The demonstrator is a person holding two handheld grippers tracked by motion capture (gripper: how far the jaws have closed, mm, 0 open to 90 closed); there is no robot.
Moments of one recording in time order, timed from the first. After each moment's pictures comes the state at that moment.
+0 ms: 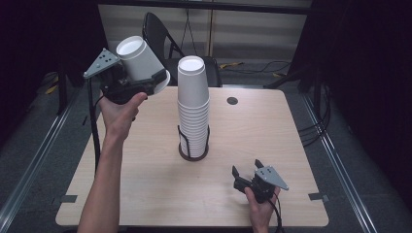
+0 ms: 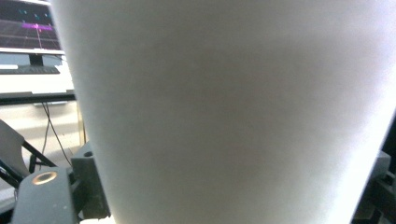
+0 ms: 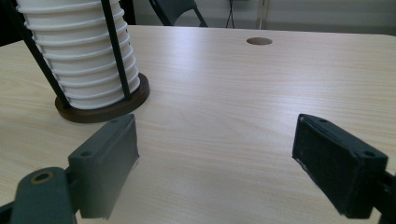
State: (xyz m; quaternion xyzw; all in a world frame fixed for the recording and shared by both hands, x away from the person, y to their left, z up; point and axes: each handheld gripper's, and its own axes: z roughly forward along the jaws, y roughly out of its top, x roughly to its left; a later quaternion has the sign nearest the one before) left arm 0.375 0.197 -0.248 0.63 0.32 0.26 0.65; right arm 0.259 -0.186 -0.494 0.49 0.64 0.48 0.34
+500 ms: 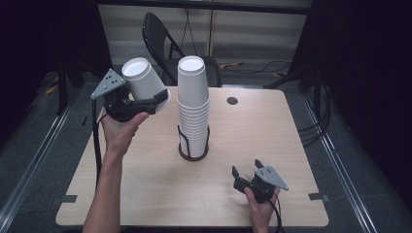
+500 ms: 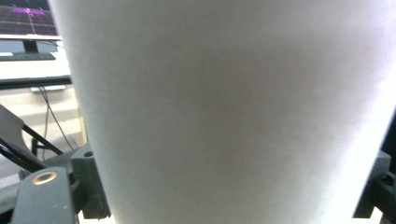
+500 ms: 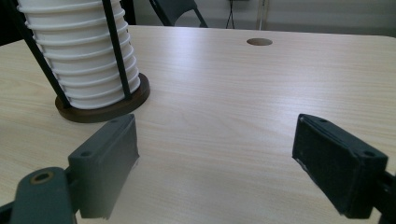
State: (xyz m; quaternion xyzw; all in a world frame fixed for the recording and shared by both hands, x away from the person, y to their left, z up) left arm 0.356 0.195 -0.287 0.66 0.32 0.25 0.64; right arm 0.258 -0.186 -0.494 0.49 0.64 0.48 0.34
